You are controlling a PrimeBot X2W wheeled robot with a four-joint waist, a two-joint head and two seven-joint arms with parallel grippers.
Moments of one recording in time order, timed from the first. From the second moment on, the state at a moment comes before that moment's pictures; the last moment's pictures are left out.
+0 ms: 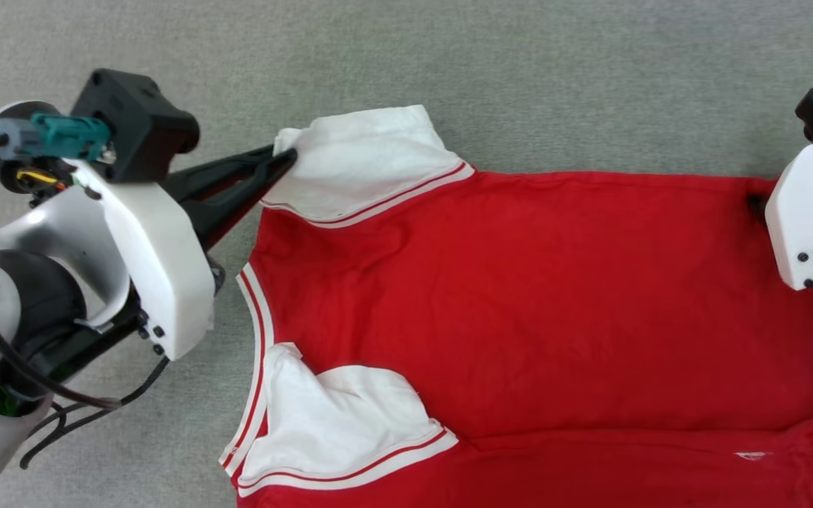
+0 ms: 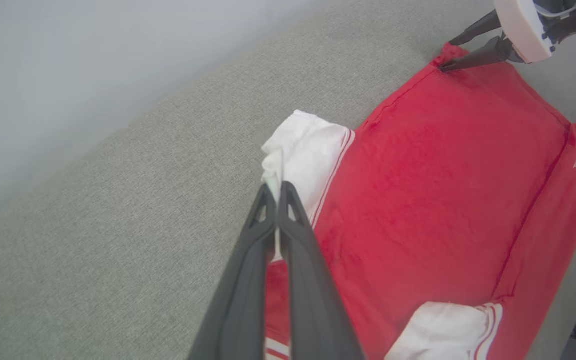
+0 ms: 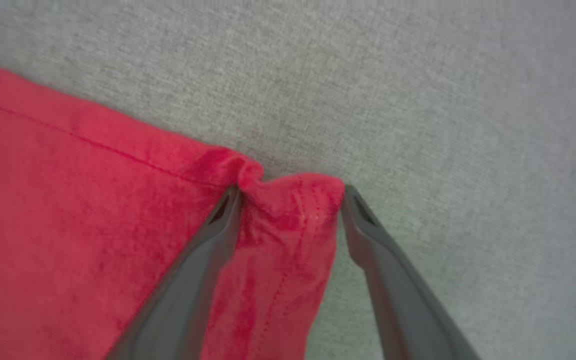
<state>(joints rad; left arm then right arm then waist) -0.73 0.81 -0.52 -0.35 -0.87 -0.13 0.57 -0.67 -0.52 0.27 0.26 0.31 0.13 0.89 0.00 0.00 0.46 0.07</state>
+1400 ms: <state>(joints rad) -0.26 0.88 -0.53 -0.36 -0.94 0.03 0.37 -0.18 -0.45 0.04 0.08 0.52 0.13 0.61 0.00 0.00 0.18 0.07</state>
